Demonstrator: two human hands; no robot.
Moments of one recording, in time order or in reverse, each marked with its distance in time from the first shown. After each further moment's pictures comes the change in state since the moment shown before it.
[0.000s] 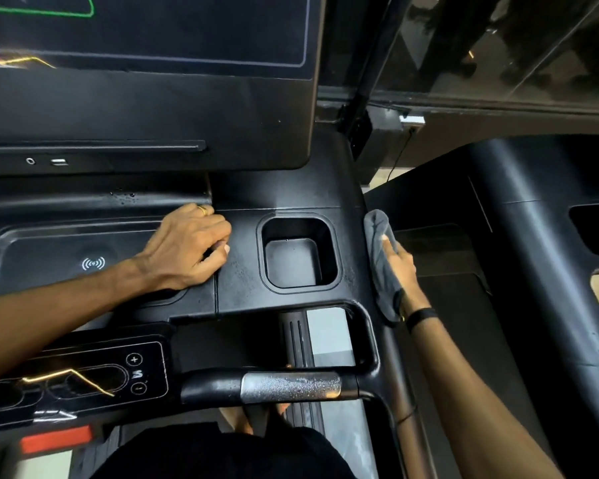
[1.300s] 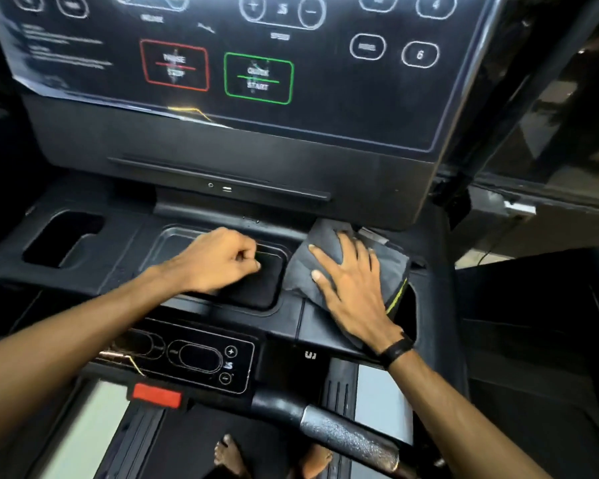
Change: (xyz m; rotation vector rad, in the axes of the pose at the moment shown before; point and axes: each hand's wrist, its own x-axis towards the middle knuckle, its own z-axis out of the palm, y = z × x) left_hand -0.061 -0.014 -0.081 -0.123 -0.164 -0.720; right_hand -0.089 -0.087 0.142 -0.875 -0.152 -1.271
